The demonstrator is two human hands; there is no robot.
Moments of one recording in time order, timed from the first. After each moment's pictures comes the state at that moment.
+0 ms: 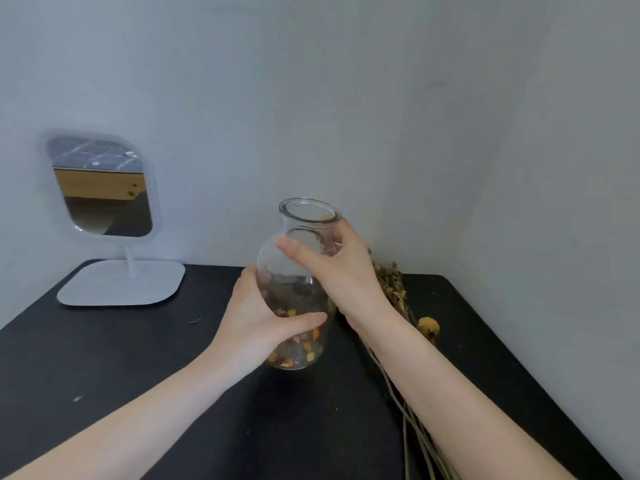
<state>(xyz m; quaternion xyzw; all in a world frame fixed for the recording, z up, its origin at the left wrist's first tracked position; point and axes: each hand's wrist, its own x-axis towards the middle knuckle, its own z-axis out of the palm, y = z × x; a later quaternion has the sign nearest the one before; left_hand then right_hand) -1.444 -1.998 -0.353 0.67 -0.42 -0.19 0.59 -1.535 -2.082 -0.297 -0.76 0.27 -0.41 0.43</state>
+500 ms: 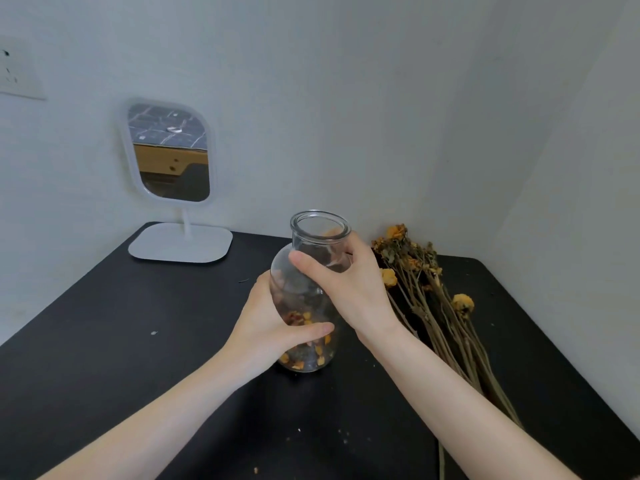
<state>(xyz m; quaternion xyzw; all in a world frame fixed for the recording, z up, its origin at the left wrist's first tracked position) -1.434 -1.930 -0.392 0.67 -0.39 -0.22 0.60 -1.523 -2.018 -0.336 -0.76 0.27 -0.38 0.45</state>
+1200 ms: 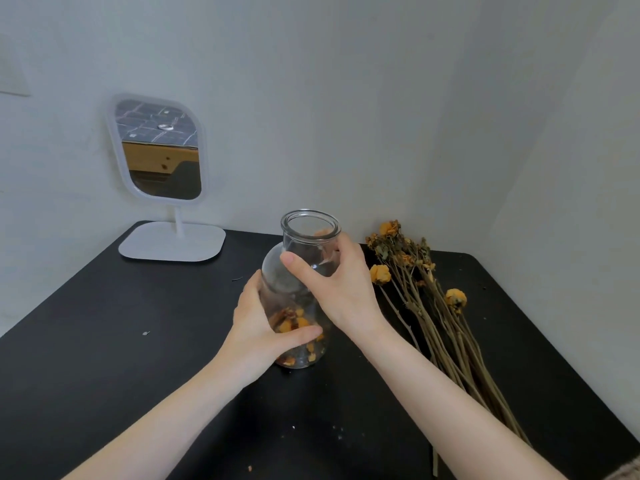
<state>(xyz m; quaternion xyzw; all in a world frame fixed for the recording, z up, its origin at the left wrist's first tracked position) -1.435 -1.925 -0.401 0.70 -0.36 -0.24 0.57 -1.521 -2.018 -0.343 -0.78 0.26 -0.38 0.42</state>
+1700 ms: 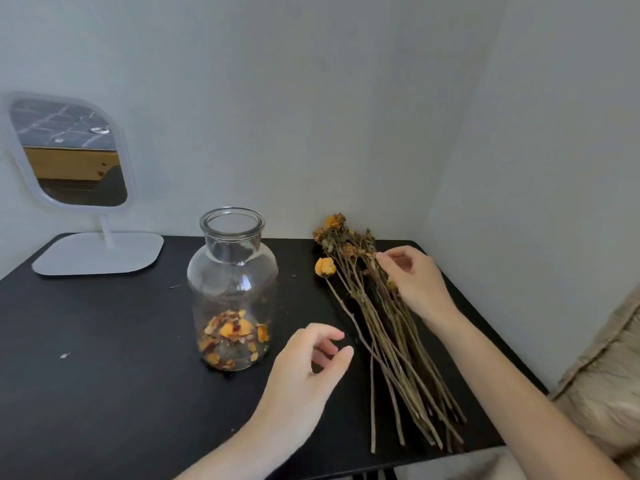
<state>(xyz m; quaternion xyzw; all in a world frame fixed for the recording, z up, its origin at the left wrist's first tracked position) -1.550 -1.939 -0.394 0.64 -0.48 -0.28 0.53 -1.655 -2.120 -0.350 -0.76 0.45 -0.34 0.32</state>
